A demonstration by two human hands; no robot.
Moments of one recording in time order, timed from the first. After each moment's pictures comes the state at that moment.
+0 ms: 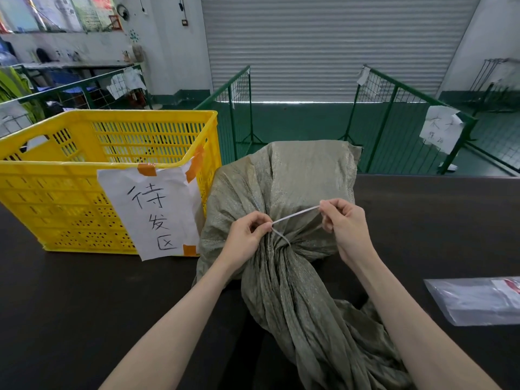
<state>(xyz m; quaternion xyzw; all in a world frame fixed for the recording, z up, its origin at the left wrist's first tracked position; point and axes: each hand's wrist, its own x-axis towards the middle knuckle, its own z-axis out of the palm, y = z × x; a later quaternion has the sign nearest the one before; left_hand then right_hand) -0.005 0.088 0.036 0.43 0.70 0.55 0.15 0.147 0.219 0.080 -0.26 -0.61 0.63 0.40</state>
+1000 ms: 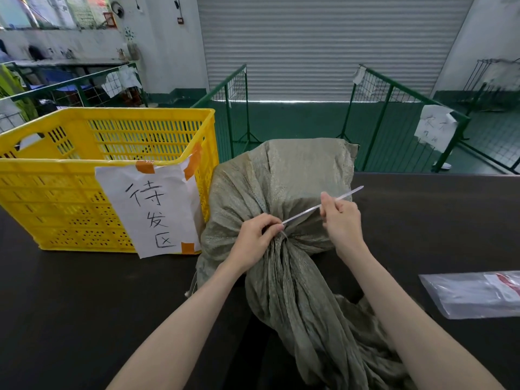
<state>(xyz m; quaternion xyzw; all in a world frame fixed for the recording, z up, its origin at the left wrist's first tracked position) 0.008 0.097 0.028 0.51 0.70 0.50 0.06 0.144 0.223 0.075 -0.35 -0.70 0.47 0.40</state>
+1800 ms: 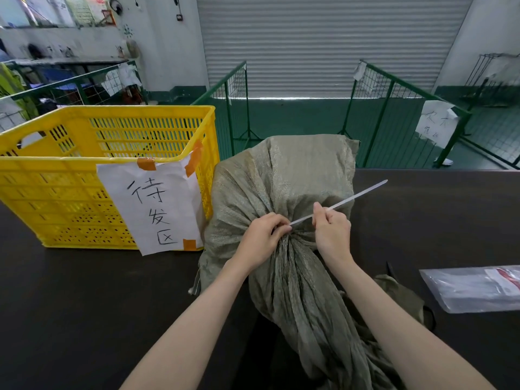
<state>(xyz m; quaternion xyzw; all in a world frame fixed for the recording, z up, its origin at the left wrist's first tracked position) 0.016 0.101 0.025 0.56 0.71 0.43 0.03 0.140 0.195 0.057 -0.38 -0.72 0.41 0.41</state>
